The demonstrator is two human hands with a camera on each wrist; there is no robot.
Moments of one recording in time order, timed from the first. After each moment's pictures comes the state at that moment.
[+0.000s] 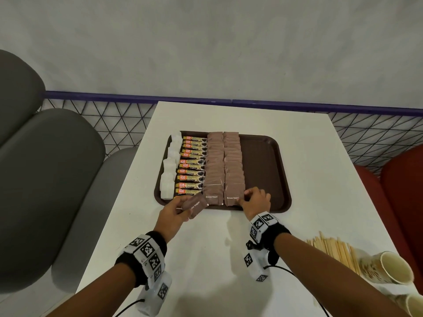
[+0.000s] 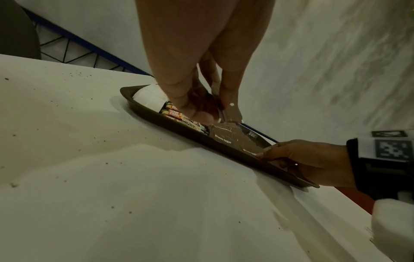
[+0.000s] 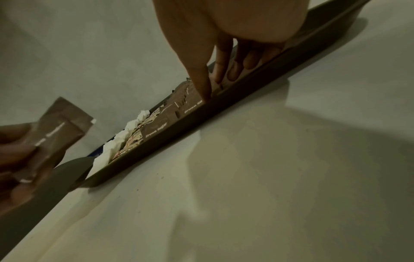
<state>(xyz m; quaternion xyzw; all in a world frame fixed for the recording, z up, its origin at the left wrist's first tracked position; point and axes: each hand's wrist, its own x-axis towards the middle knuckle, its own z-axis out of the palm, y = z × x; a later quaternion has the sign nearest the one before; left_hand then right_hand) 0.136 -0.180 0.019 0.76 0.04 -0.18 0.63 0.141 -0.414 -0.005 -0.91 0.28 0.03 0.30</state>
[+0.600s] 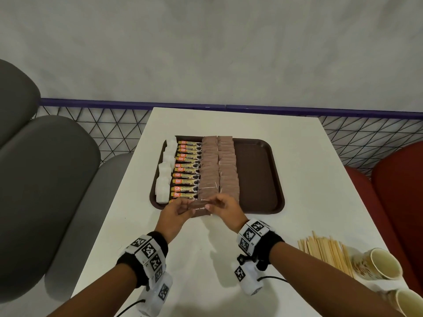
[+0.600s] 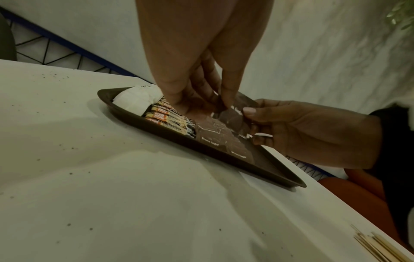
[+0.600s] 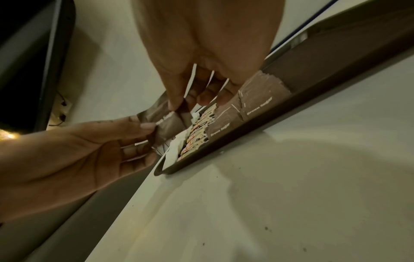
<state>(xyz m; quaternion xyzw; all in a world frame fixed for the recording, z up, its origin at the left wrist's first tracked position) 0.136 -0.195 0.024 0.76 -0.01 -0.15 0.63 0.129 -0.369 0.014 -0.78 0.02 0.08 0.62</state>
